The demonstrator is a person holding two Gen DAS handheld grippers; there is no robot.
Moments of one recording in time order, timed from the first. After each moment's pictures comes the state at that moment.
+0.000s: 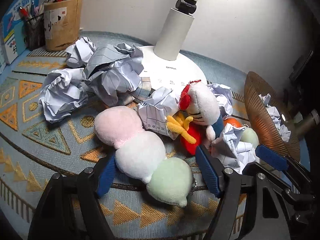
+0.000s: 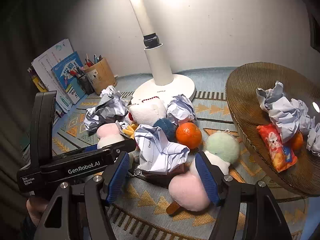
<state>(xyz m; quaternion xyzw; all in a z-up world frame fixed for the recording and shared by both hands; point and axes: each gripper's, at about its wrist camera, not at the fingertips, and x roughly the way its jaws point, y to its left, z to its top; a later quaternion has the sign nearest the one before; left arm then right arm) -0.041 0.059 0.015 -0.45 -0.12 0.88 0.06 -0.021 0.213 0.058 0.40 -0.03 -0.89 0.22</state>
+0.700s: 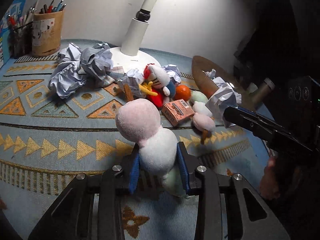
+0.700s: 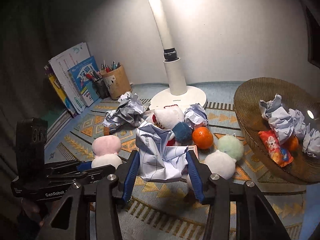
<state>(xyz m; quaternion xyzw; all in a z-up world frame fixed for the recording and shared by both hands) 0.048 0.026 0.039 -0.42 -0.11 0.86 0.25 0.042 0.223 0.085 0.36 -0.03 -0.90 0.24</state>
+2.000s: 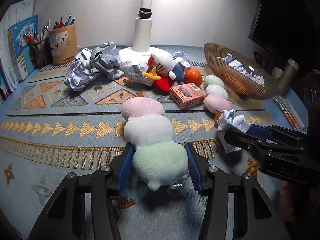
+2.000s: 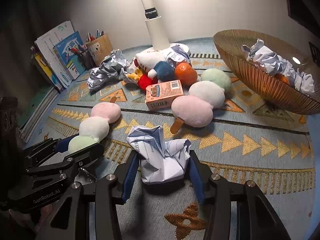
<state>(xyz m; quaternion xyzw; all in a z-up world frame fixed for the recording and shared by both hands) 0.083 0.069 0.031 -0.40 -0.03 0.91 0.12 0.069 0.234 0.033 0.42 -0.03 -0.89 0.19</state>
